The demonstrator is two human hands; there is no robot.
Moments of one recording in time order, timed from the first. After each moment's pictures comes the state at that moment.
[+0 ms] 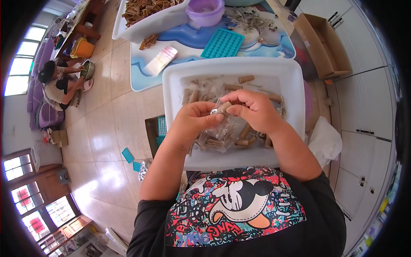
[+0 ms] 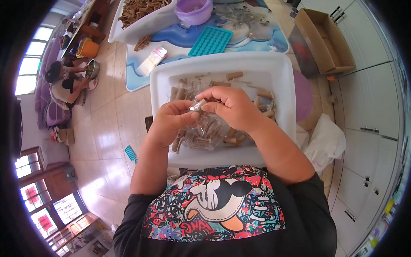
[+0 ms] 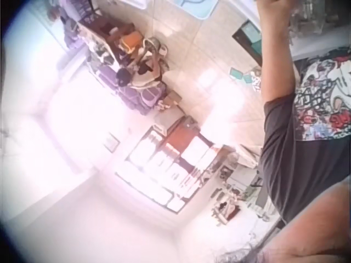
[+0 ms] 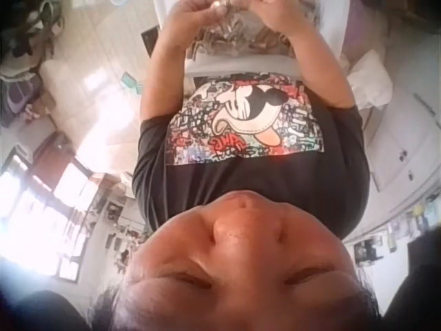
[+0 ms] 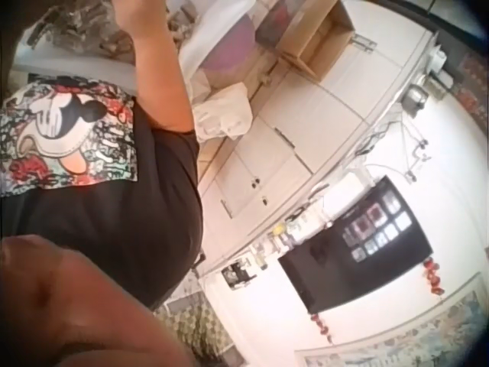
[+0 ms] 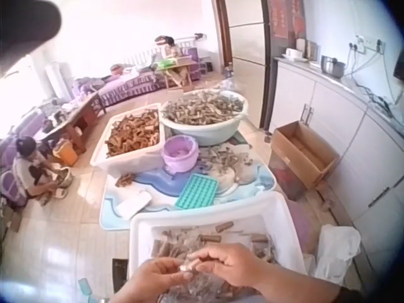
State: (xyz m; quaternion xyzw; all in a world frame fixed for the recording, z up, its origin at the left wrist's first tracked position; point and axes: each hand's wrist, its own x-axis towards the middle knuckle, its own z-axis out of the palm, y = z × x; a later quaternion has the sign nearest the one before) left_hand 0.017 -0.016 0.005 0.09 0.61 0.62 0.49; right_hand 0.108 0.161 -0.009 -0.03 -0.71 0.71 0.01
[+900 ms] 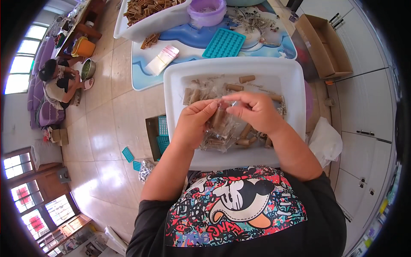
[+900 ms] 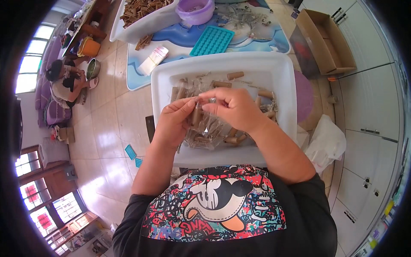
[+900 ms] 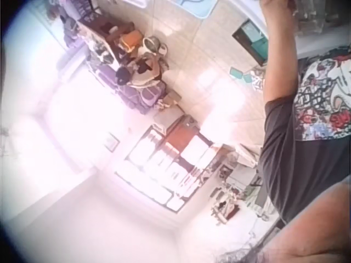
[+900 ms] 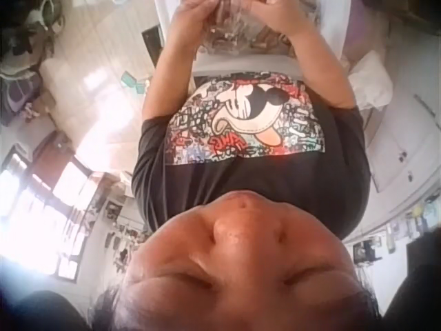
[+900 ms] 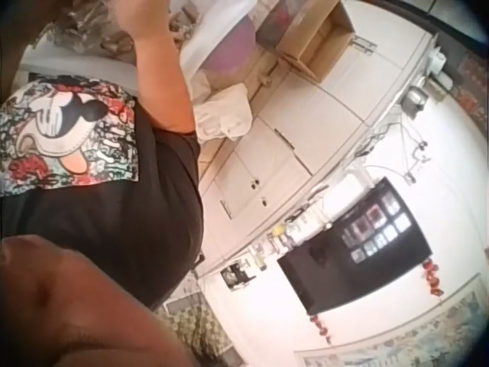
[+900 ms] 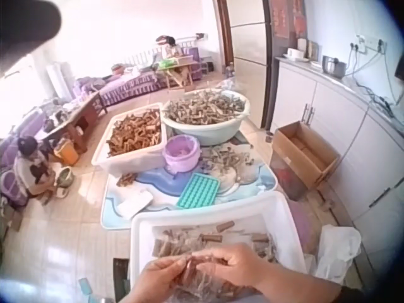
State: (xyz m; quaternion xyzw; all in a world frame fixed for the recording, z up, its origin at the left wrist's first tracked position) left_hand 0.028 -0.009 -0.011 0.01 0.52 0.72 0.45; right_hand 0.111 0.162 -0.009 -0.07 -0.77 0.64 0.03
